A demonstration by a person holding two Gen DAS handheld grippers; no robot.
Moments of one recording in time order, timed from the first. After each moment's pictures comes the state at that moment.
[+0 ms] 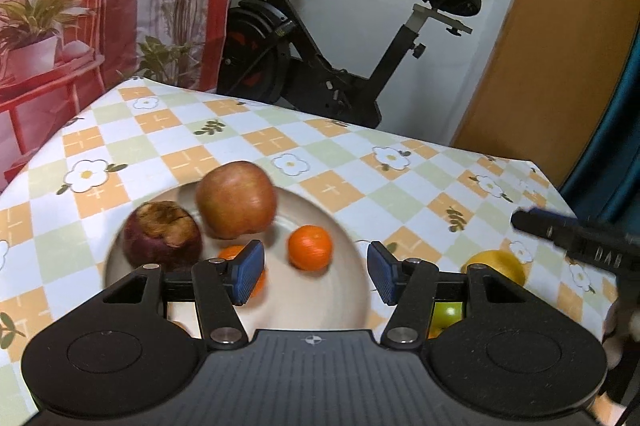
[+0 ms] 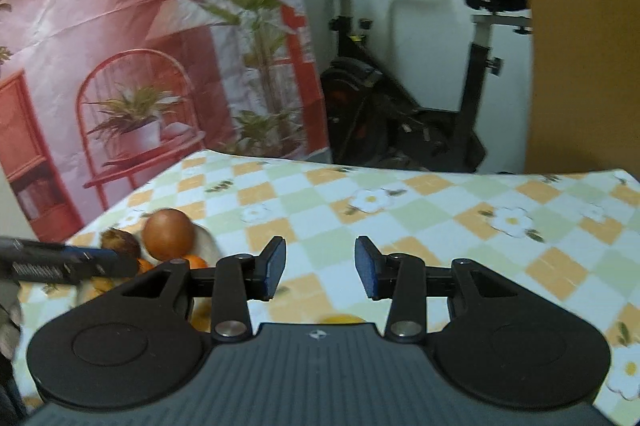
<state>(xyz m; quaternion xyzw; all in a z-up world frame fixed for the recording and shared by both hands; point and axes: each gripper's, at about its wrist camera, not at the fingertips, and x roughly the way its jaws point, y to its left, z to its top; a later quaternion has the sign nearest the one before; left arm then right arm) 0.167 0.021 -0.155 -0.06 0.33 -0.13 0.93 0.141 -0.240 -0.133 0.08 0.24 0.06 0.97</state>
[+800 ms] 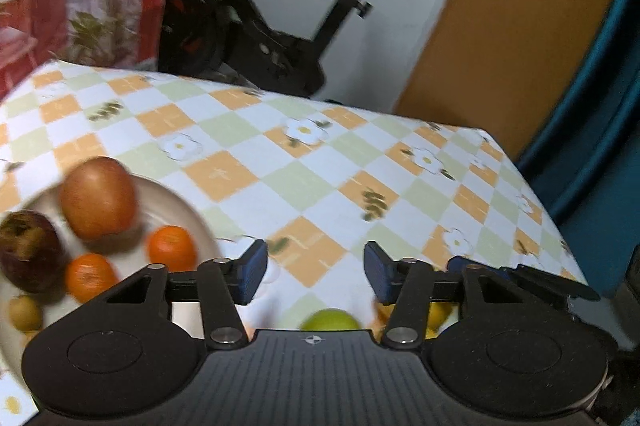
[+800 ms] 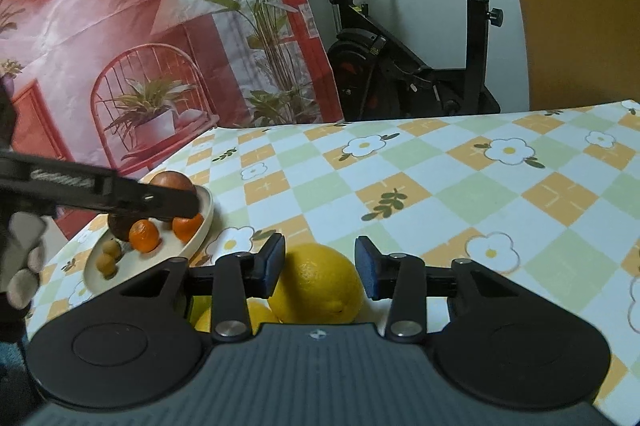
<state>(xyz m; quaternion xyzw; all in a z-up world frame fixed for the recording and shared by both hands) 0.198 -0.055 -0.160 -0.07 0.39 -0.20 0.90 0.117 -0.282 -0.173 0.13 0.26 0.11 0.95</state>
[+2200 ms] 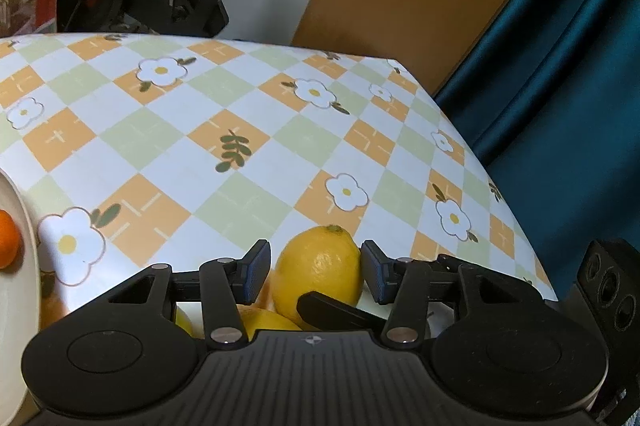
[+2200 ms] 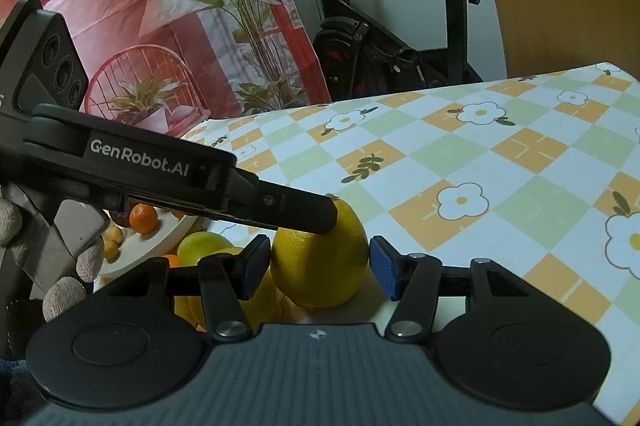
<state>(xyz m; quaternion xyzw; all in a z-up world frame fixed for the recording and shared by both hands) 0.206 -0.140 -0.185 -0.06 0.45 -0.32 0.83 0.091 -0.292 -0.182 0.16 0.28 0.09 0.94</state>
